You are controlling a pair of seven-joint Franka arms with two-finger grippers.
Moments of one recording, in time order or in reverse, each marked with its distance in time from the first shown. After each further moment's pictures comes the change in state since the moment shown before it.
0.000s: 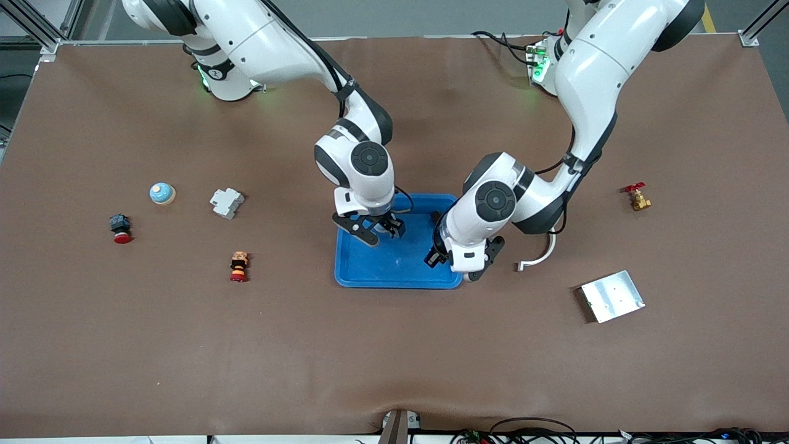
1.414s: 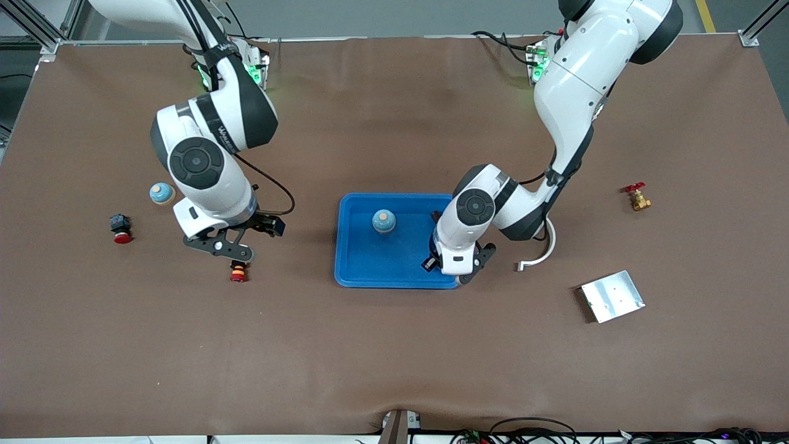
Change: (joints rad) left arm -0.101 0.060 0.107 0.003 0.085 0.050 -0.003; right arm -0.358 -0.391 -0.009 -0.163 -0.007 -0.332 -0.708
